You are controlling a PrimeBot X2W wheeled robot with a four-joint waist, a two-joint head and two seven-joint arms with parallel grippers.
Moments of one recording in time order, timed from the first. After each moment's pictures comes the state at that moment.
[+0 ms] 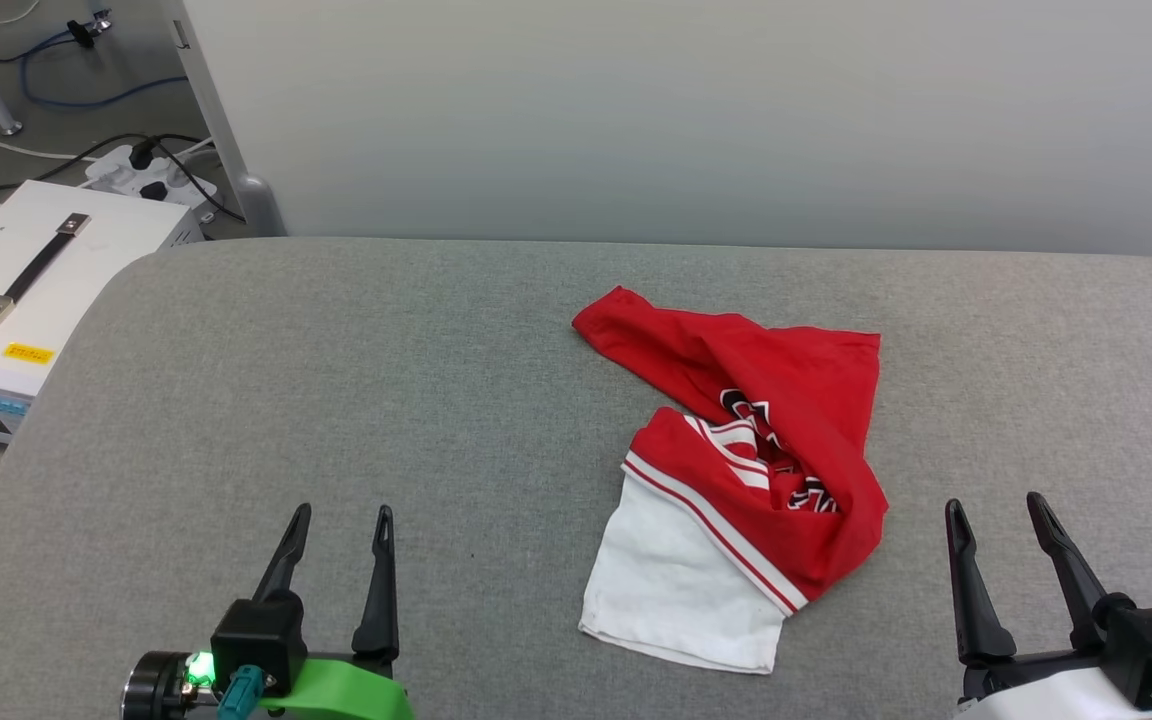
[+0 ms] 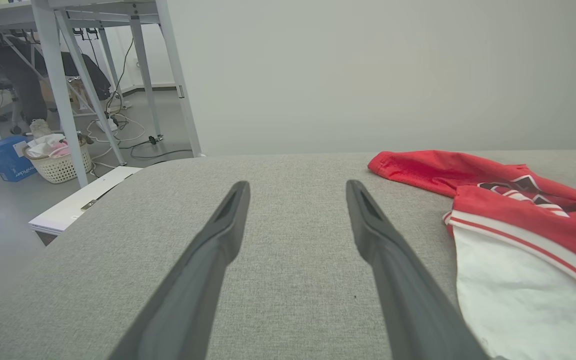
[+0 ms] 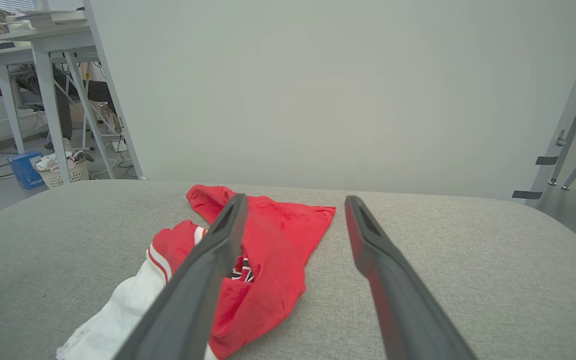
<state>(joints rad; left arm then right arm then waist) 0.08 0.10 -0.10 0.07 -0.10 -0.02 -0.26 0.17 -0.05 -0.02 -0.07 0.11 0.13 -0.26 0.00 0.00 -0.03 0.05</state>
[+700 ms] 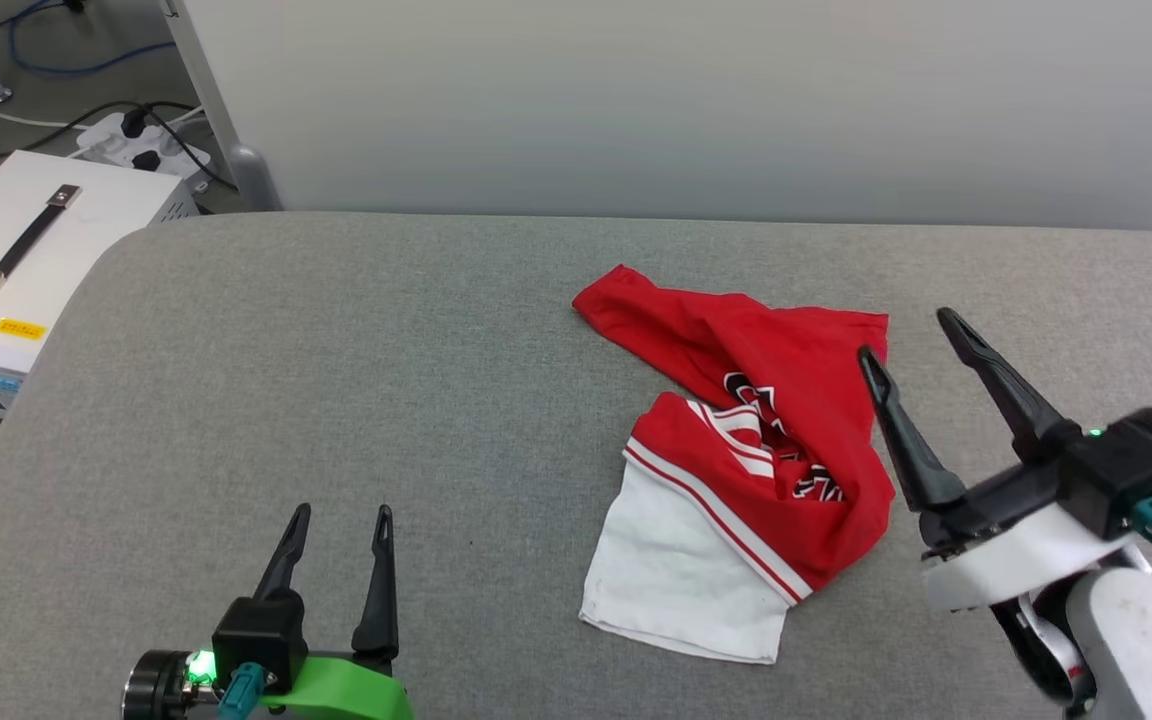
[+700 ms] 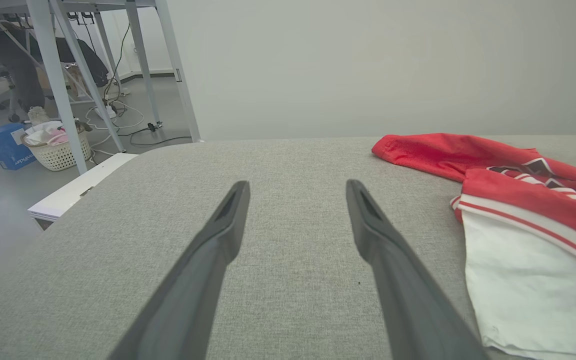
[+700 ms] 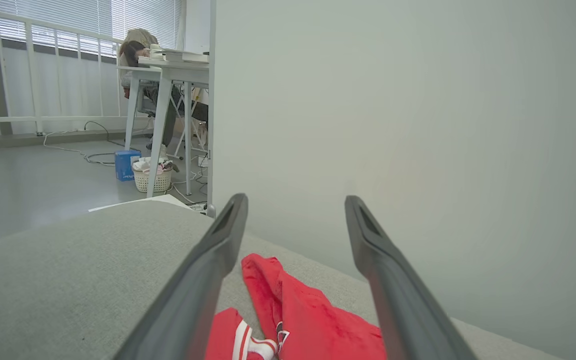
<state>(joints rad) 0.07 0.07 -0.06 0.09 -0.06 -0.05 -0.26 -0.16 -0.31 0.27 -0.04 0.28 0.13 -0.26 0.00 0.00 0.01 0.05</state>
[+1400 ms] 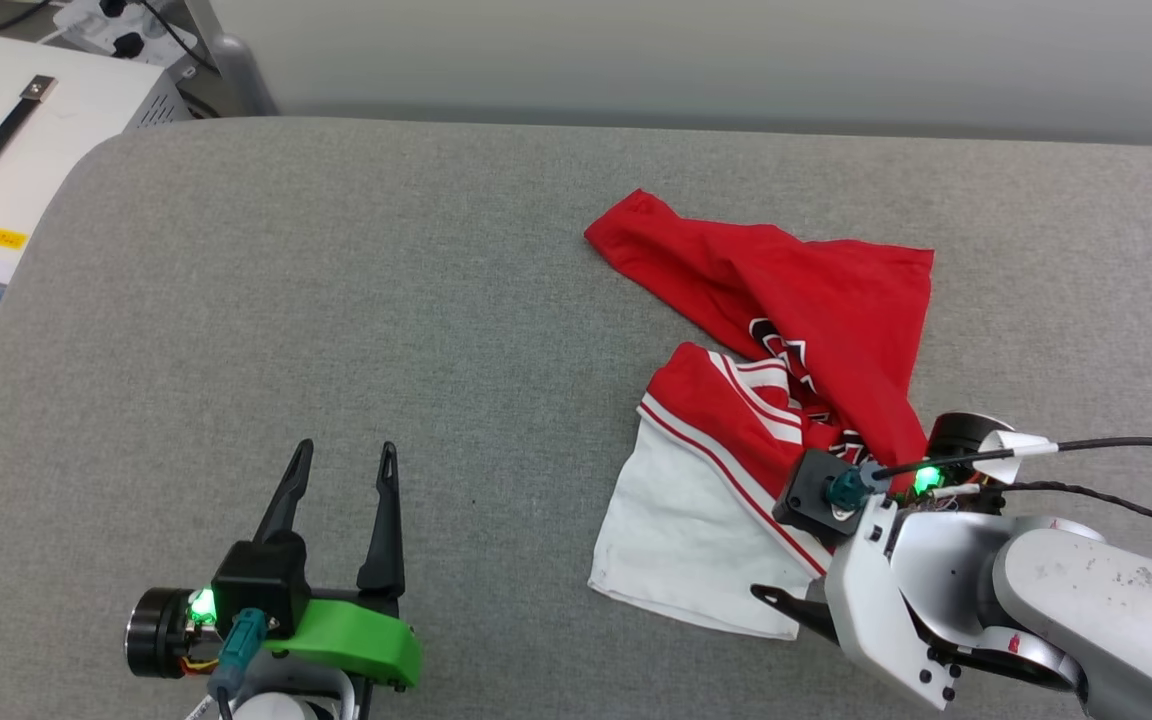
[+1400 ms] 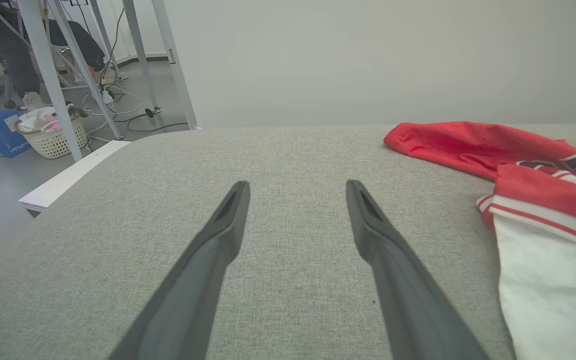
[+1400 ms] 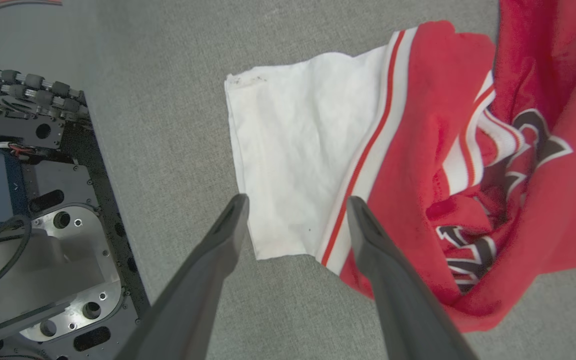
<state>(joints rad) -0.01 0.06 -0.06 0.09 -0.05 -0.05 -0.26 -0.71 -0.72 1.20 -0.10 0.75 0.13 0.49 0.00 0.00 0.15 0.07</state>
